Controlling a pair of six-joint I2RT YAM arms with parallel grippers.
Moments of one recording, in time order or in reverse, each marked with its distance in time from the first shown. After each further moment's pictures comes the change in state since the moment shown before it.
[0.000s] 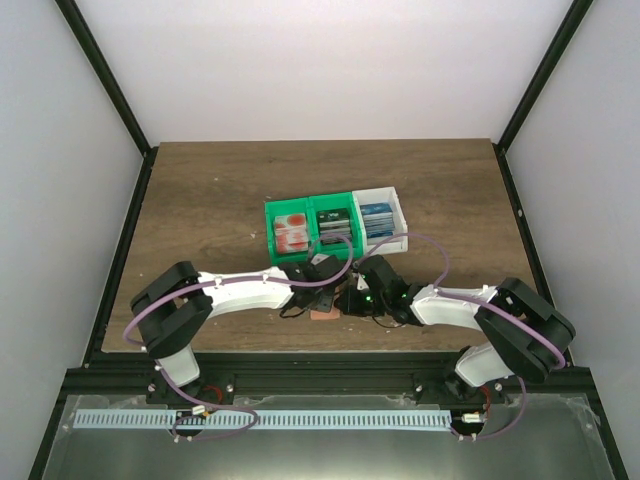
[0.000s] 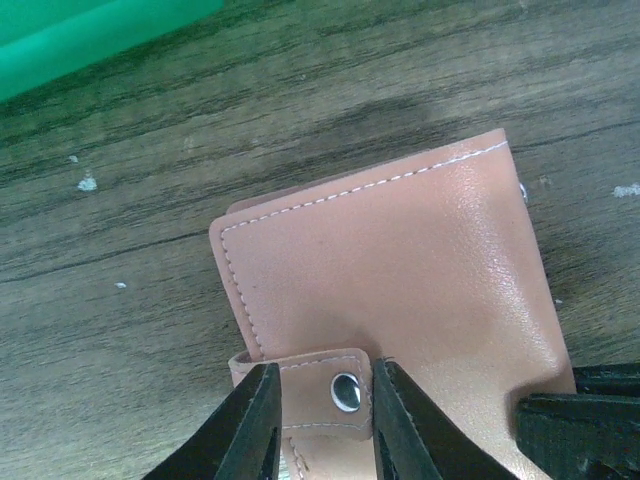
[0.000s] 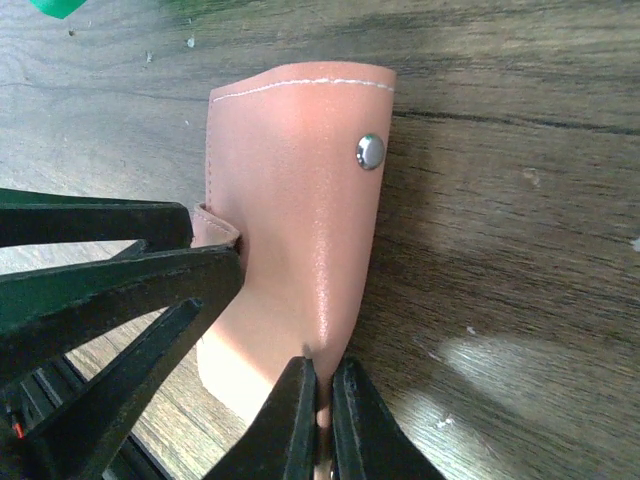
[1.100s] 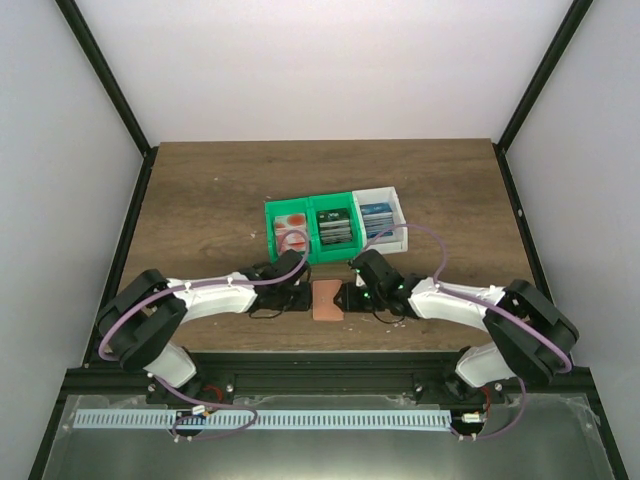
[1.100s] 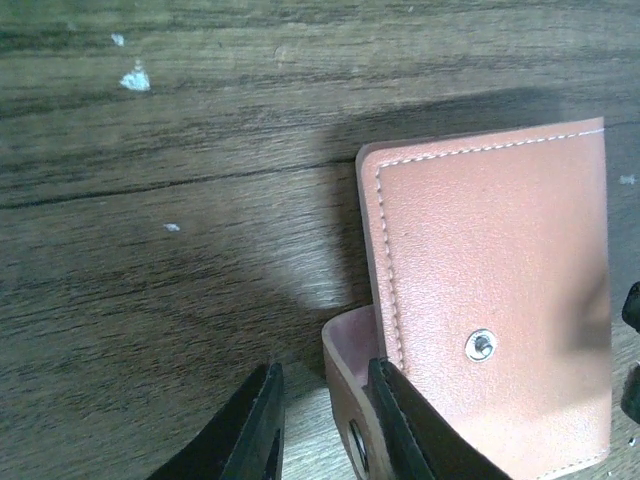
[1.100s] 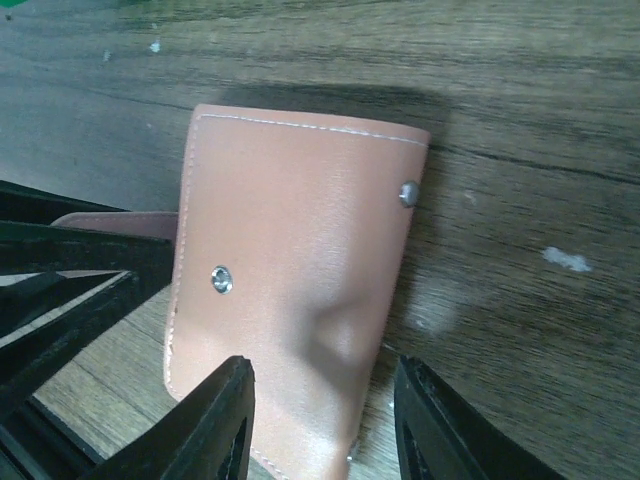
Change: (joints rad) left arm 0.182 -0.178 -0.299 0.288 0.327 -0.029; right arm 0.016 -0.026 0.097 -0.221 0.098 -0.087
